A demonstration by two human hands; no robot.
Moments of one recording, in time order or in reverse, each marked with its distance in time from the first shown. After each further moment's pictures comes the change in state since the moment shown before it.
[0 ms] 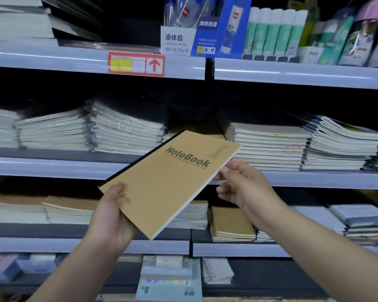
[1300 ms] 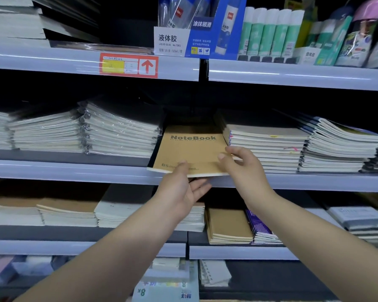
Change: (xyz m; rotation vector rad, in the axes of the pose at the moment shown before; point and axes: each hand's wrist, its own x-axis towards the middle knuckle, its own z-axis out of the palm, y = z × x) left_hand 0.020 -0.045 0.112 0.103 -0.193 -0.092; right_hand 0.039 -0.002 -0.012 -0.351 0.240 -0.231
